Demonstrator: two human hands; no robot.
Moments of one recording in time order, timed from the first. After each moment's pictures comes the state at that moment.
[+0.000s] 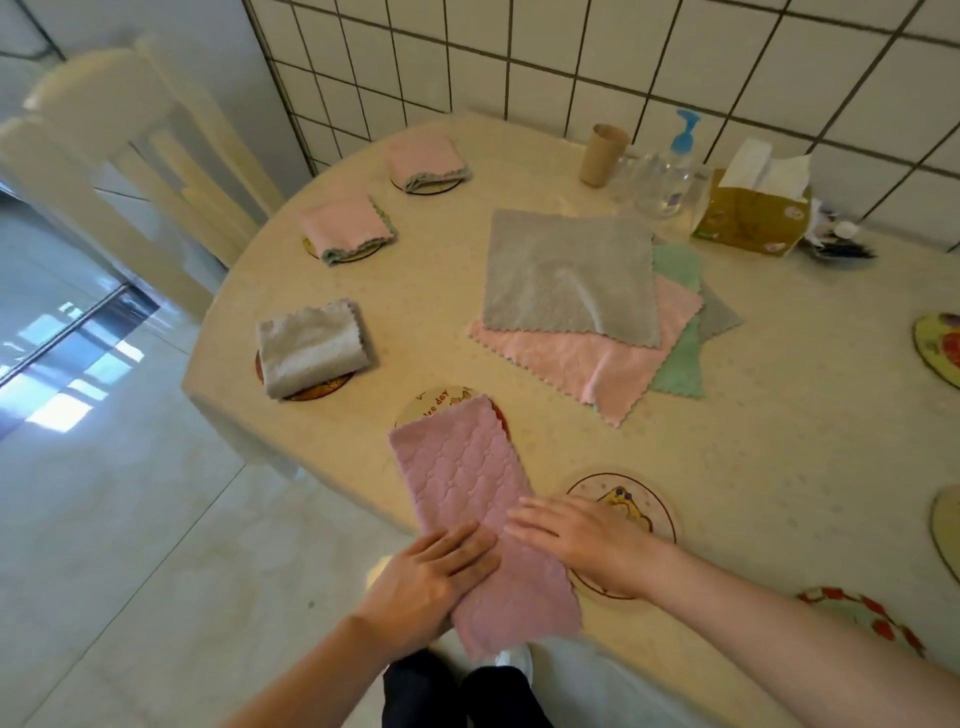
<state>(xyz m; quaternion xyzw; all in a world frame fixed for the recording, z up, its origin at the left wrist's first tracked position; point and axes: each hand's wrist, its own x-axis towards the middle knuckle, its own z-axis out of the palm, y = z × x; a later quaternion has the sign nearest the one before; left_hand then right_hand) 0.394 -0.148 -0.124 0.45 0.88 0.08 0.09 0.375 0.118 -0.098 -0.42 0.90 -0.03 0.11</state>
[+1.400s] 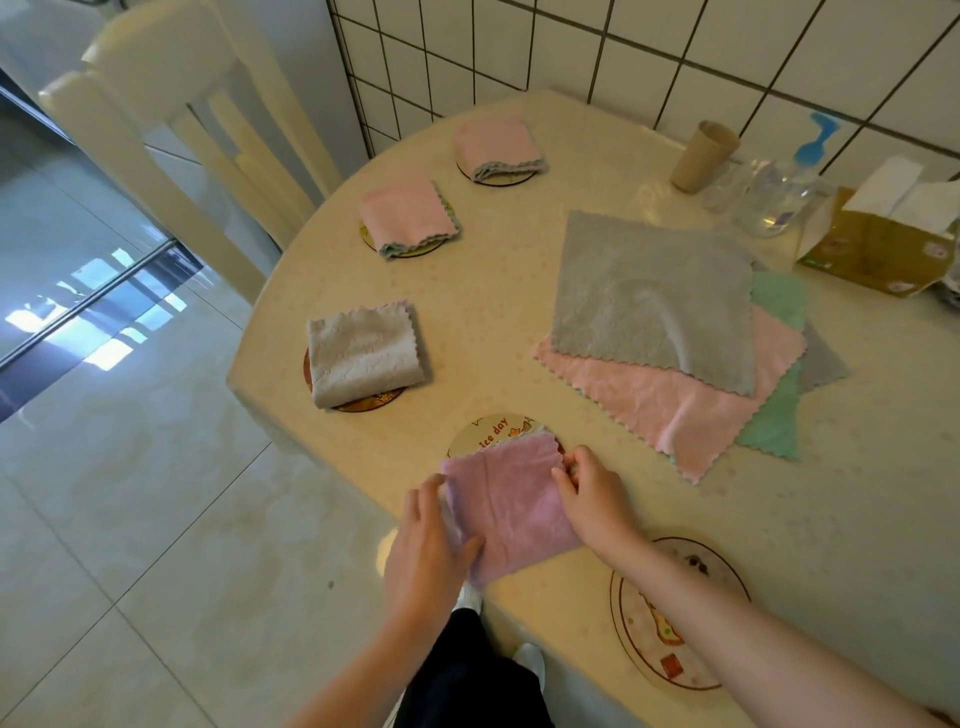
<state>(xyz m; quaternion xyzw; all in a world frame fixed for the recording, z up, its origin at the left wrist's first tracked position) 0.332 -0.155 -0.101 -0.11 0.93 0.34 0.10 0.277 0.038 -0.103 0.12 0.91 -0.35 0.15</state>
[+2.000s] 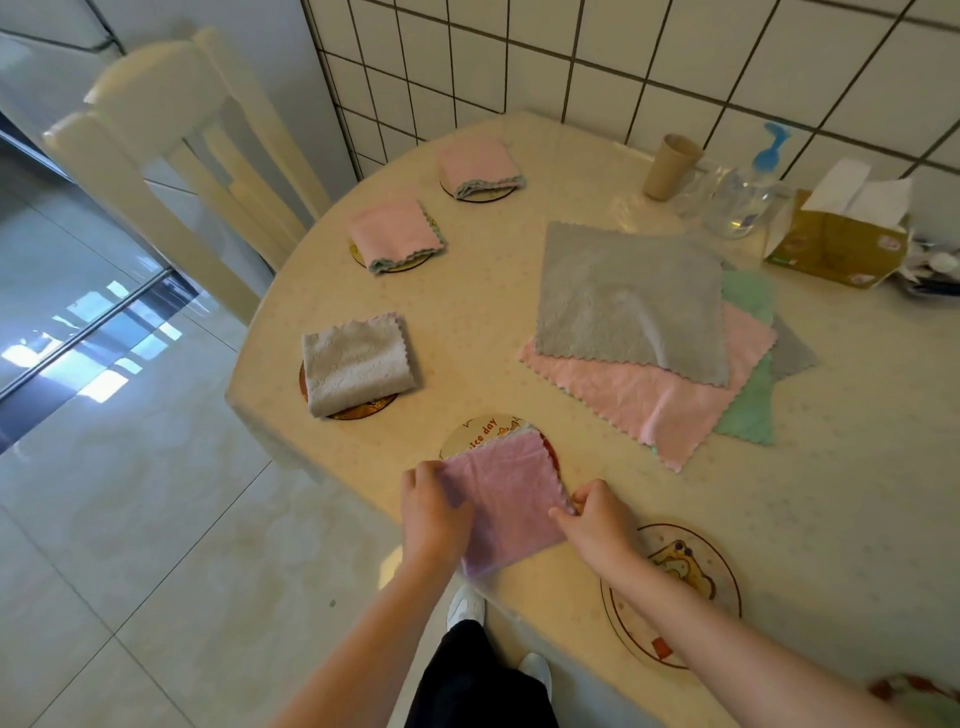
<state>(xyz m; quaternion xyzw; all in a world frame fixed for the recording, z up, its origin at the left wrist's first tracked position) 0.299 -0.136 -0.085 -0.22 0.88 0.41 0.13 0.311 0.044 -0.084 0.24 0.89 -0.33 0.22</state>
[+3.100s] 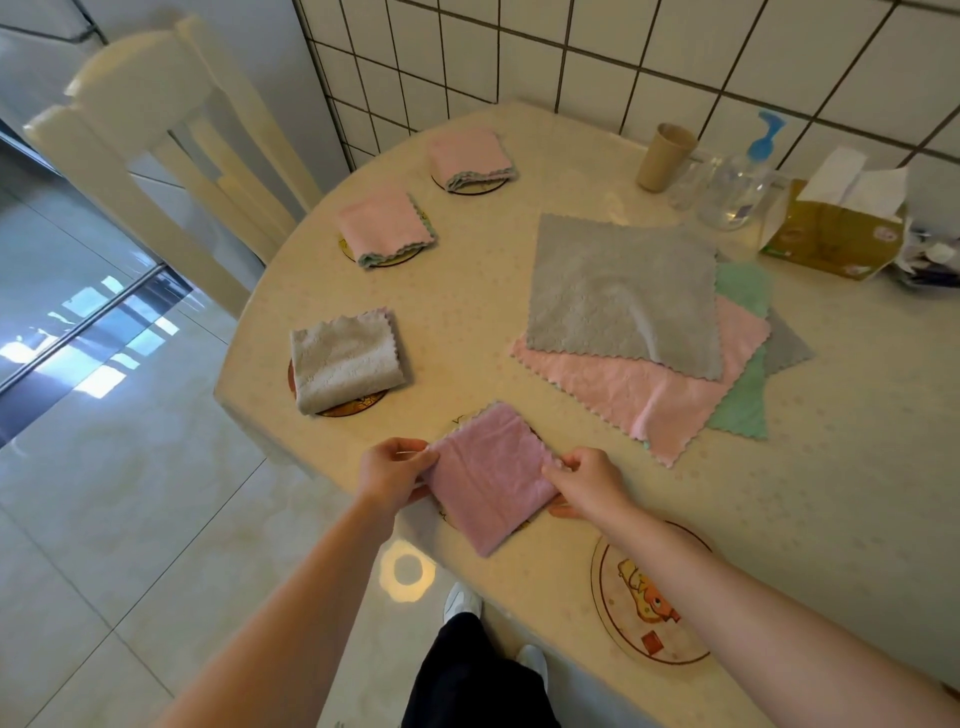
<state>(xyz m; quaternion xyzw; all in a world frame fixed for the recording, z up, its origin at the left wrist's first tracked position) 0.253 -0.172 -0.092 -0.35 0.69 0.61 0.19 0.274 0.055 -0.090 0.30 0.77 -0.51 0.23</state>
